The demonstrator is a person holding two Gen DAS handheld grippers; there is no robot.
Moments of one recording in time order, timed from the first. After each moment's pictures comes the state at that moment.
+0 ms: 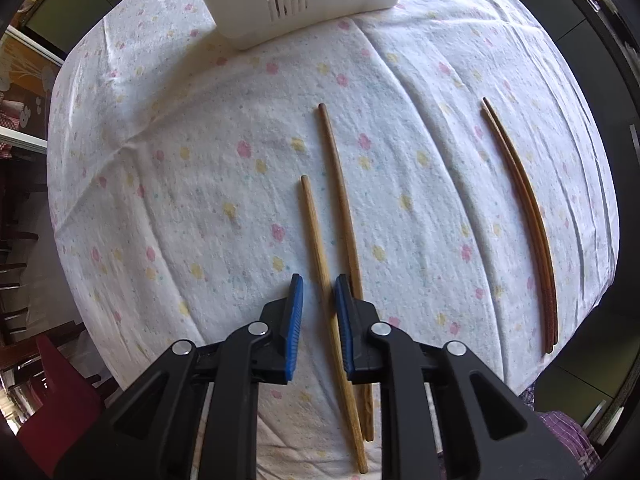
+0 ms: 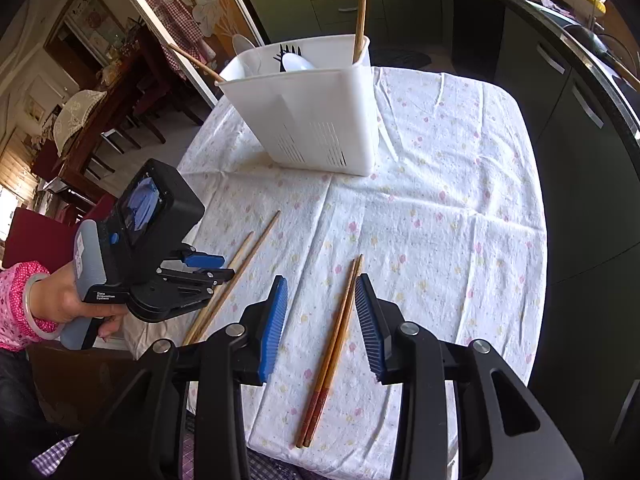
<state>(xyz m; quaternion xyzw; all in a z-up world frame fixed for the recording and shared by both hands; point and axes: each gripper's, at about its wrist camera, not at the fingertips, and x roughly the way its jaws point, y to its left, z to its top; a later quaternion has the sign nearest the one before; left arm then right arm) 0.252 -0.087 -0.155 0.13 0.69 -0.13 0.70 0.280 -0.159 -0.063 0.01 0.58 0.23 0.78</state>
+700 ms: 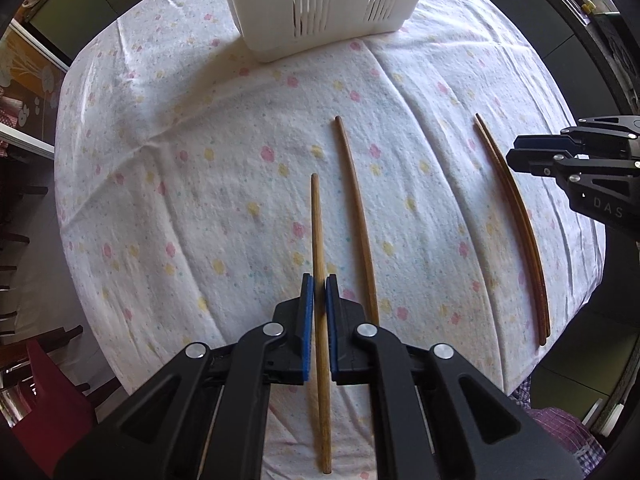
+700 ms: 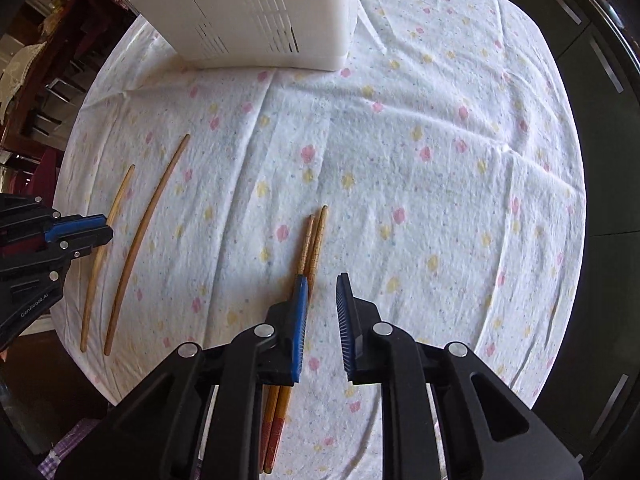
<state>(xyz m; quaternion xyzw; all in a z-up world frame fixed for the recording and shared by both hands) 0.254 -0.063 -0.136 0.11 0.68 -0.14 0.71 0.321 -0.134 -0.171 -0.06 0.68 0.15 0.72</state>
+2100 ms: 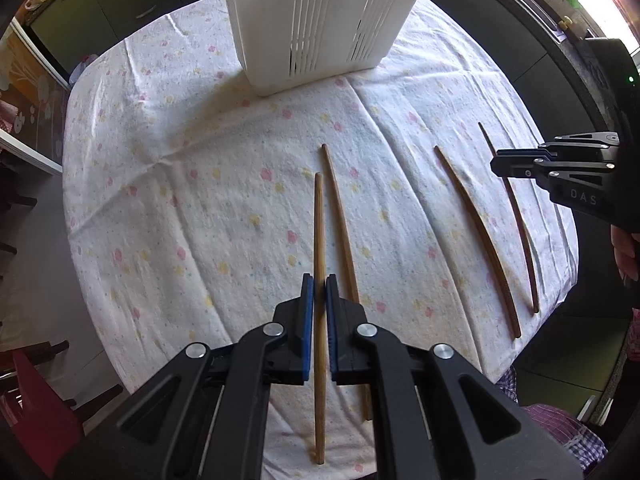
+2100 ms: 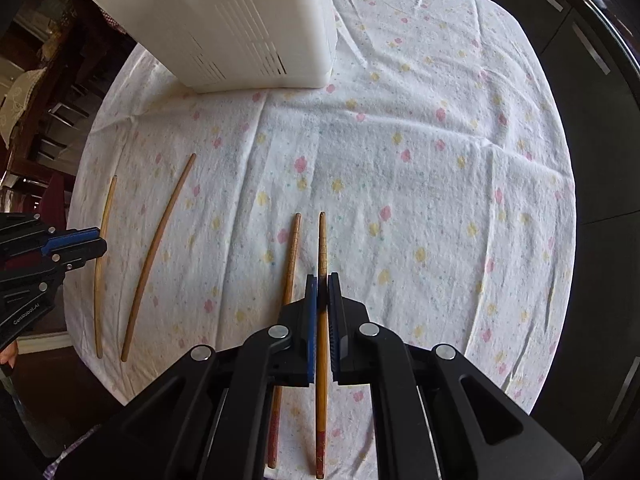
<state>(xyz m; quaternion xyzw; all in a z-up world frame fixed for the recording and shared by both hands) 0.240 -0.053 -0.094 0.08 0.64 -0.17 0.74 0.311 -0.143 -0.148 -0.01 0.65 0.16 0.75</state>
